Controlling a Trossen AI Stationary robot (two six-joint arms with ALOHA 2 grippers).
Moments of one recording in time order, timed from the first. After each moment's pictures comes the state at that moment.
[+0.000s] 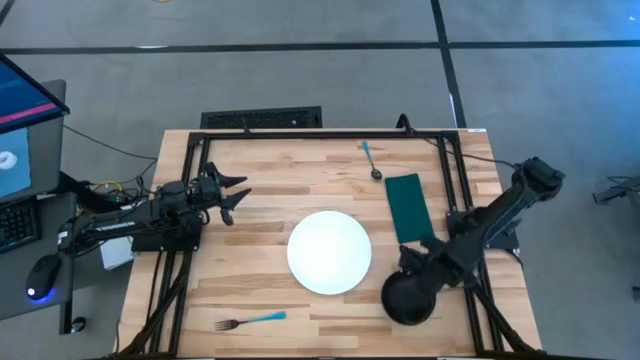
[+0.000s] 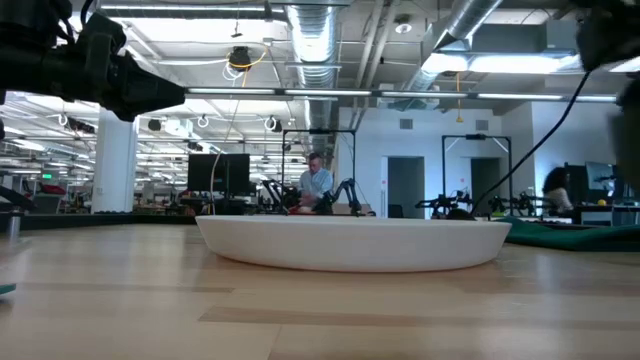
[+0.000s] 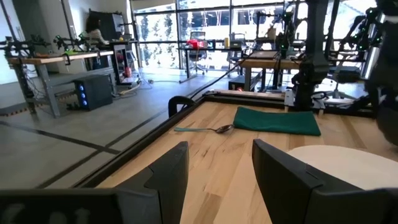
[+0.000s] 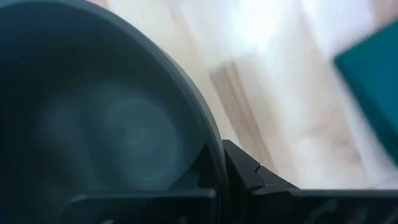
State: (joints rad) left arm 0.25 0.16 0.06 0.12 -0.15 0.01; right arm 0.73 1.40 0.86 -0.88 0.15 1.10
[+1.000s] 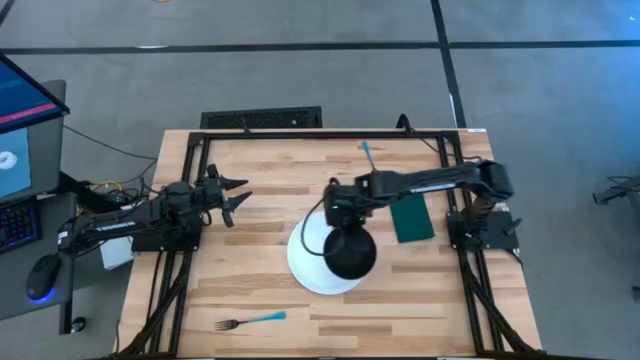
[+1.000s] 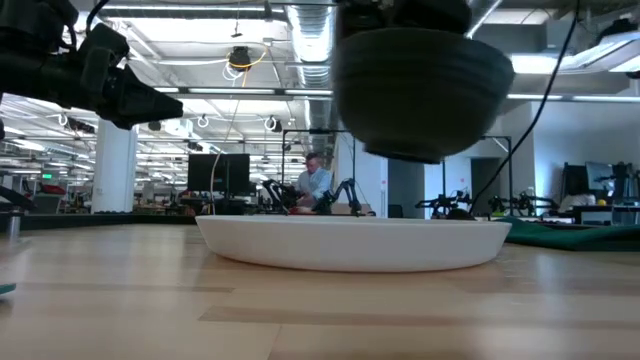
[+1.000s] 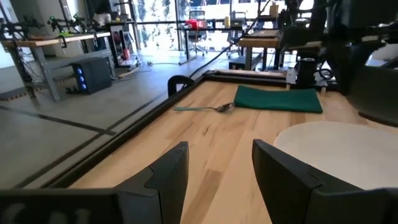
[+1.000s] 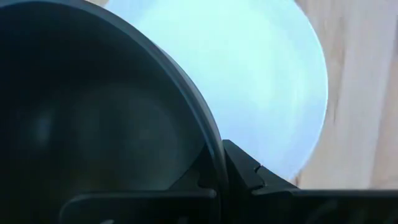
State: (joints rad) left arm 0.25 0.16 0.06 0.03 -0.15 0.01; right arm 0.03 1.80 1.48 -0.92 -0.17 -0.13
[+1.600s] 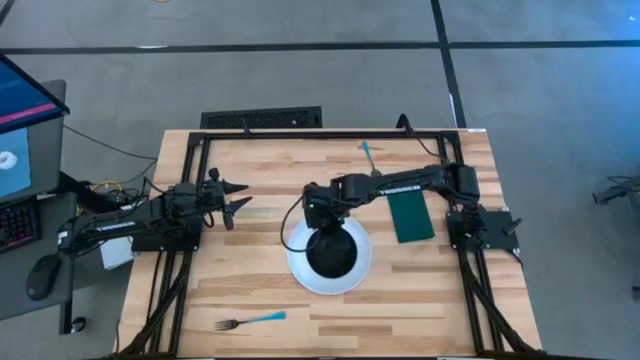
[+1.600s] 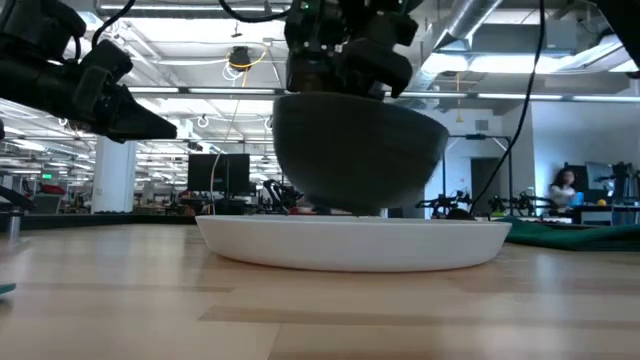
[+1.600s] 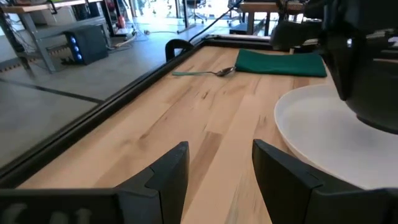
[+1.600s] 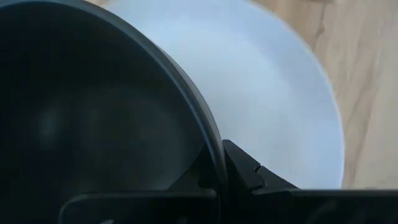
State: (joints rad) left arm 0.25 0.16 0.07 -0.11 -0.14 0.00; right arm -0.02 2.04 1.62 -0.83 -0.25 -0.25
